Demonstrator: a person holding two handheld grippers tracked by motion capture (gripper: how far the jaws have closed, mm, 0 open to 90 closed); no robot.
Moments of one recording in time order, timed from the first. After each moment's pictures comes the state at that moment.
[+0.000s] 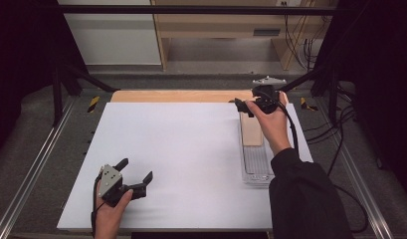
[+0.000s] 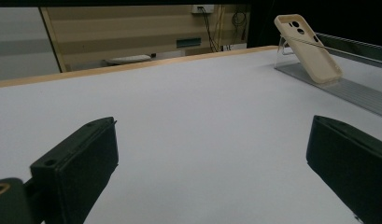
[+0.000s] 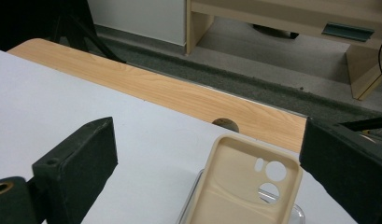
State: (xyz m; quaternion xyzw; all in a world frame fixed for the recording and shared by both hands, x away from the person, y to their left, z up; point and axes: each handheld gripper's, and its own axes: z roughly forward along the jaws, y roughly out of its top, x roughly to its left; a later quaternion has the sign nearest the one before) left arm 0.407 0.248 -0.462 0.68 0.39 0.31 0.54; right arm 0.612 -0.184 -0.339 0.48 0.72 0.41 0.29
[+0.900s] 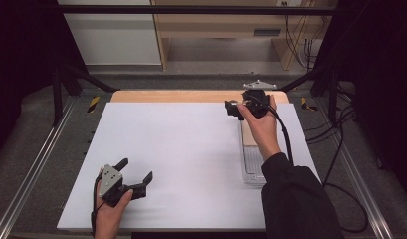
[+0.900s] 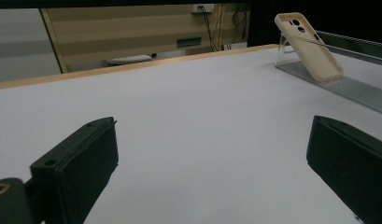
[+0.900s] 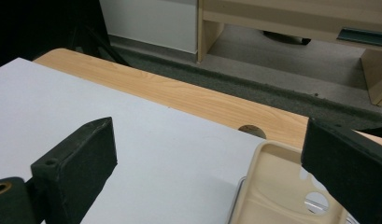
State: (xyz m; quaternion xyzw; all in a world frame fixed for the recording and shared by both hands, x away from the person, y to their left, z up) left arm 0.407 0.248 -0.462 0.68 0.39 0.31 0.54; right arm 0.602 -0.155 -0.345 0.47 0.71 0.43 0.29
